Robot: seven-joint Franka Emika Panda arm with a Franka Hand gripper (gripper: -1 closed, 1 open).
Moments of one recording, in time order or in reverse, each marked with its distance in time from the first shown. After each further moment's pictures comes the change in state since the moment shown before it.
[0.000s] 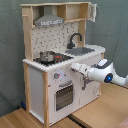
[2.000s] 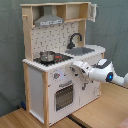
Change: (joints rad) arm -0.031 -0.003 0.004 0.002 0.001 0.121 0.347
